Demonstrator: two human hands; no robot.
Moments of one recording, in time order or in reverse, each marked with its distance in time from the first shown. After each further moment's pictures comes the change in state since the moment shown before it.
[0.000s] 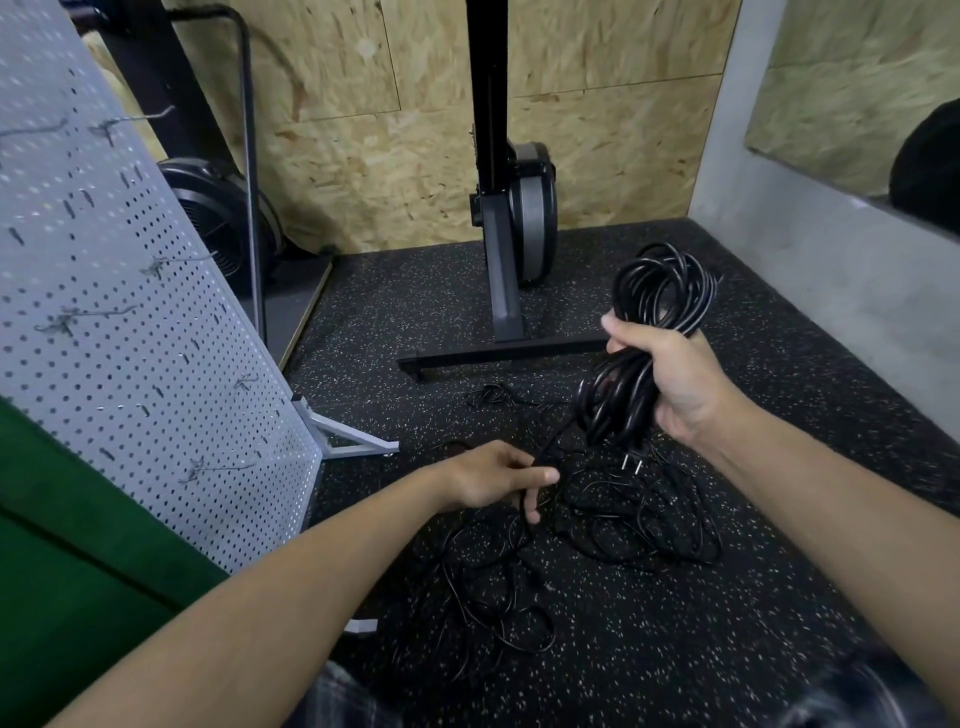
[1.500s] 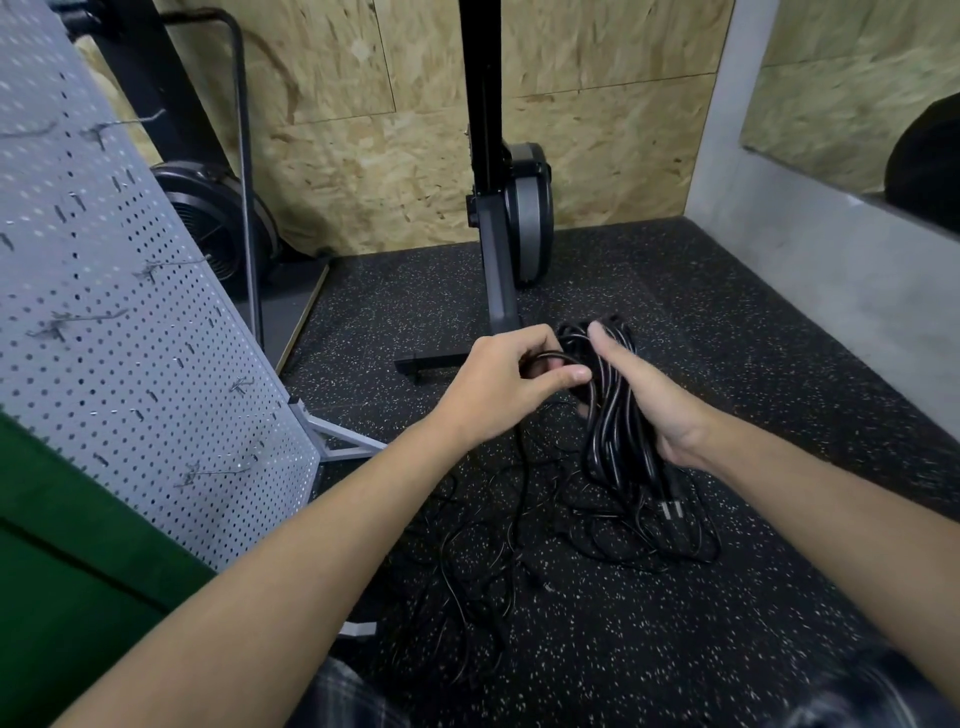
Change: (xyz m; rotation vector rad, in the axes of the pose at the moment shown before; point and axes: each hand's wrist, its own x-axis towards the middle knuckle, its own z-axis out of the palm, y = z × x) left_hand -0.016 0.089 -0.025 0.179 0.666 0.501; right_hand 0.008 0.027 -0.016 -0.433 -0.335 0.217
